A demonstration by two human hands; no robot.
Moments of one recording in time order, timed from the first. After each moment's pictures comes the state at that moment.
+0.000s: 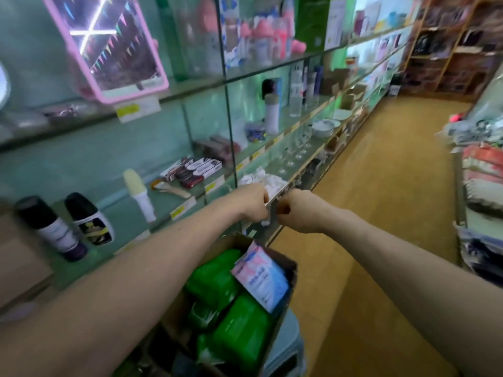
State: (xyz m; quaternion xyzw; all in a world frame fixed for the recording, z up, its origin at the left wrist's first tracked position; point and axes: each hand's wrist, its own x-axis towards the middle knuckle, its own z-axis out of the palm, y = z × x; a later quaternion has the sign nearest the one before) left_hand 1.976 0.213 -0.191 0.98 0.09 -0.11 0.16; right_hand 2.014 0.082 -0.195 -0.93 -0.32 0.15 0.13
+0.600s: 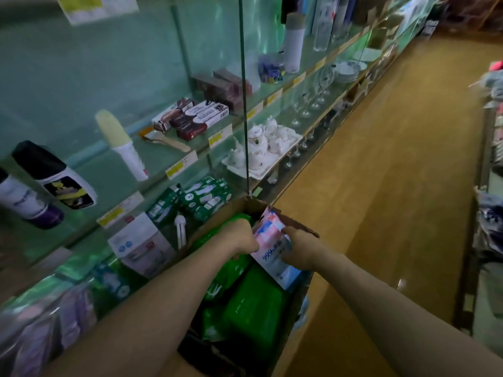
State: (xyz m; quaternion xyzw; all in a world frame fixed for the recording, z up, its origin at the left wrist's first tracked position) left_hand 1.959 0.261 -0.363 0.89 0.27 -0.26 0.25; right_hand 2.016 0.114 -0.385 -0.90 -0.25 0.35 0.13
